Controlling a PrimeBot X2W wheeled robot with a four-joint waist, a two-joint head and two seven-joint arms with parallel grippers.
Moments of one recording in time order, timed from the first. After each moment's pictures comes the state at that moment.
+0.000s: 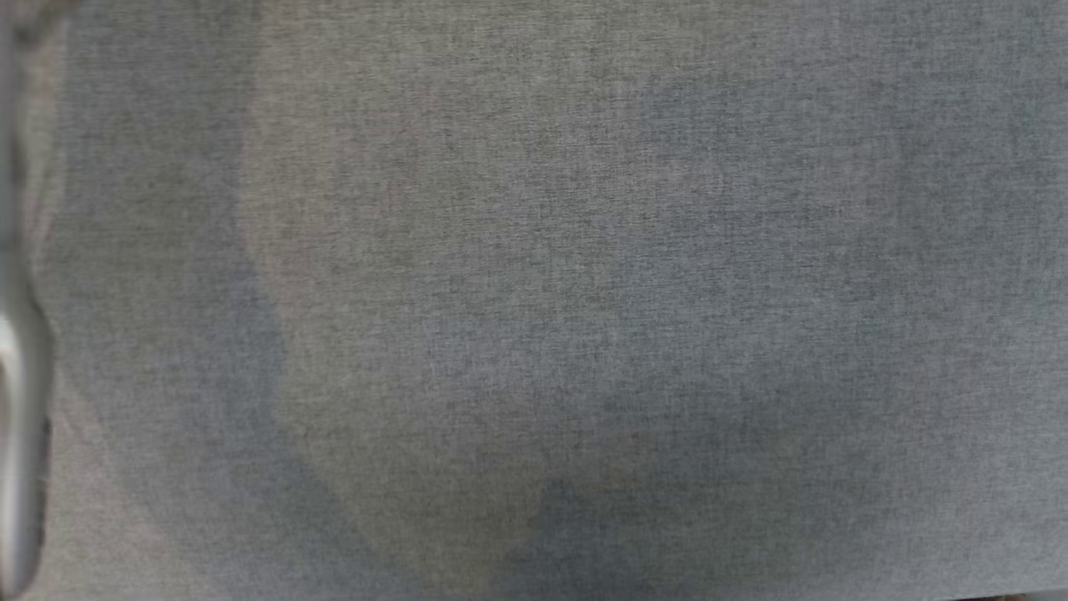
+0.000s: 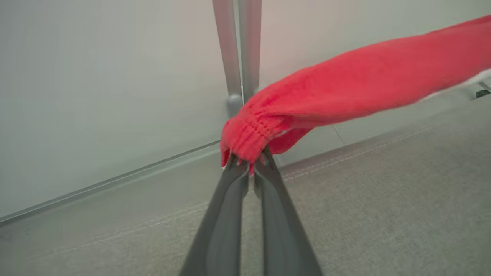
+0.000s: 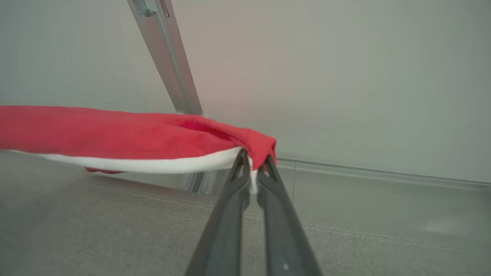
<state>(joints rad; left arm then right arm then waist) -1.59 0.22 -0.37 0.61 -0.46 -0.13 0.42 -1.53 -0.20 0.01 0.31 0.19 0.13 0.66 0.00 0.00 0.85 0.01</state>
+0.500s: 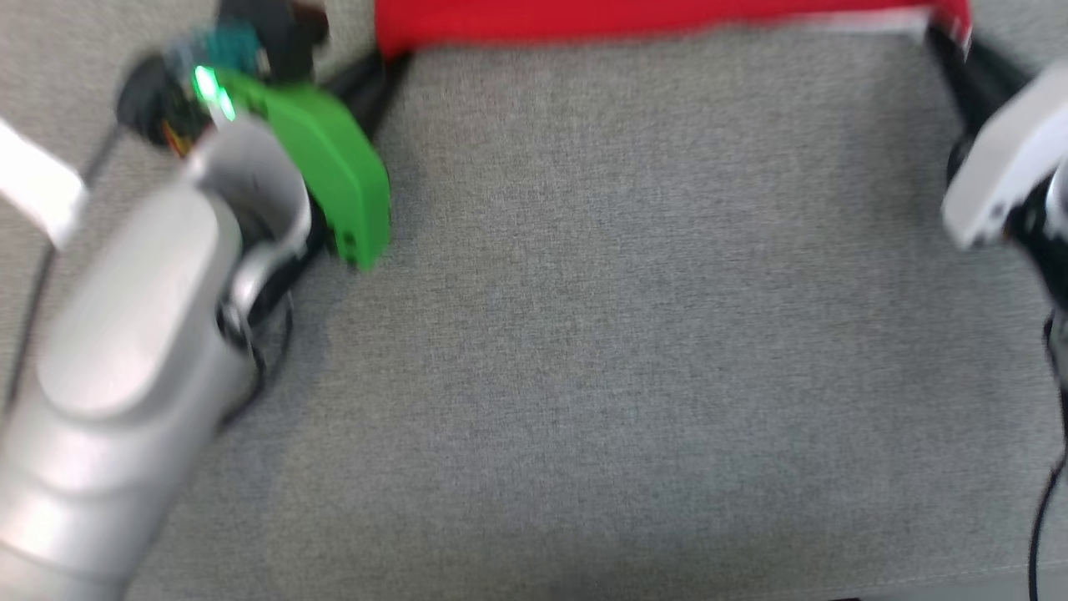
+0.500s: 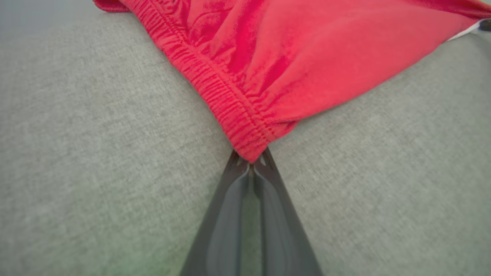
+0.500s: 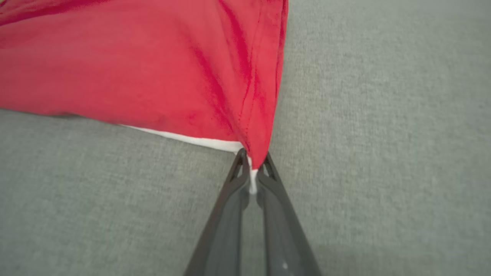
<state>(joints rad) -0.94 0.39 -0.68 0.26 -0.68 -0.10 0.31 -0.63 -0.35 0.01 -0.05 0.39 0.13 0.61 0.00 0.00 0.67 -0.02</state>
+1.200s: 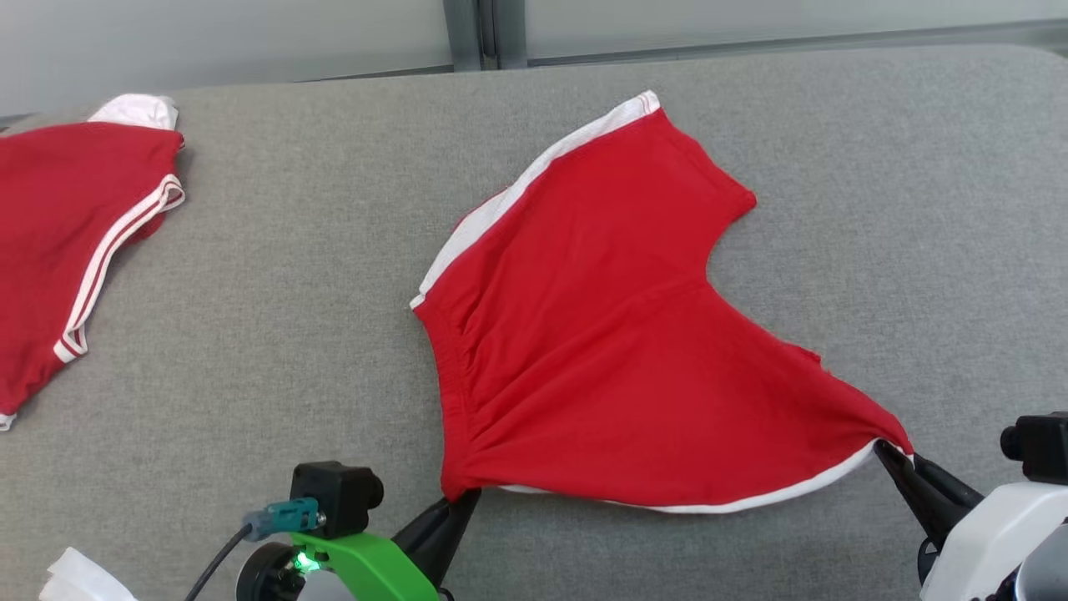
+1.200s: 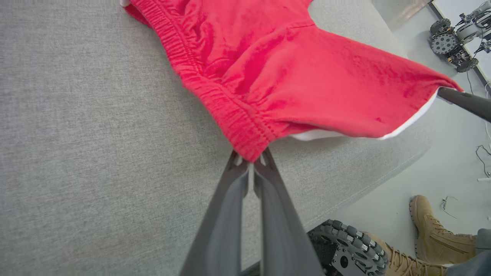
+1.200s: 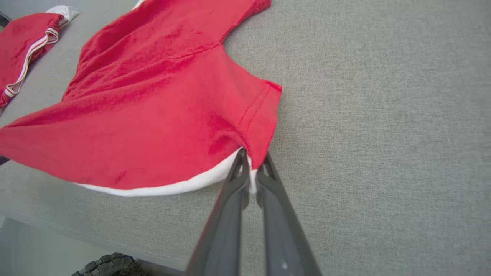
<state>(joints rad) -0.08 0.49 -0.71 -0.27 -0.86 0.23 0.27 0.23 -0.23 -0.08 -0.42 0.50 0.13 0.60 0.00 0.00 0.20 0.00</state>
